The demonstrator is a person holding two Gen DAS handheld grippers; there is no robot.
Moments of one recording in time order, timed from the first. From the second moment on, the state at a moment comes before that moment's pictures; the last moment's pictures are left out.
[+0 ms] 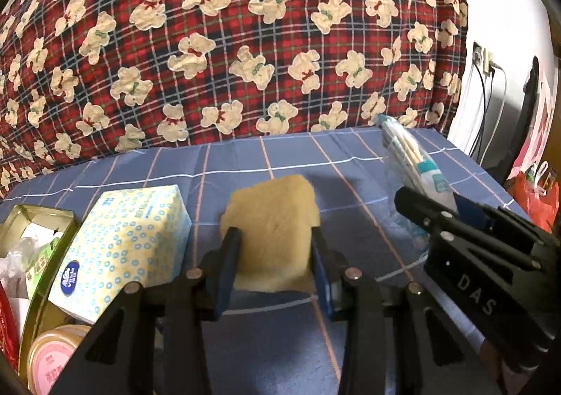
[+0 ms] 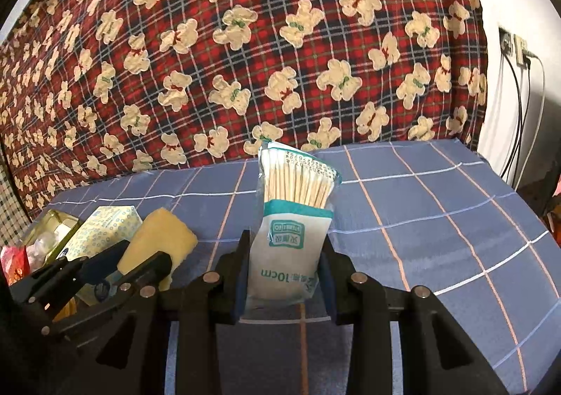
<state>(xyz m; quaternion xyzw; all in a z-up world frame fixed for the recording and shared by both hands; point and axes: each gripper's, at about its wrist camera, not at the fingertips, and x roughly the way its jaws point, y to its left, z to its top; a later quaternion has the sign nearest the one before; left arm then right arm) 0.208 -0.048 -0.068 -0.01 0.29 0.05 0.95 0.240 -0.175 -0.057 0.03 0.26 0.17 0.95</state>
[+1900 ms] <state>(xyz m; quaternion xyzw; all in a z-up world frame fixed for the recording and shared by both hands) 0.148 -0.032 -0.048 -0.01 0.17 0.07 0.98 0.178 -0.165 -0.040 -0.01 0.12 0.17 0.98</state>
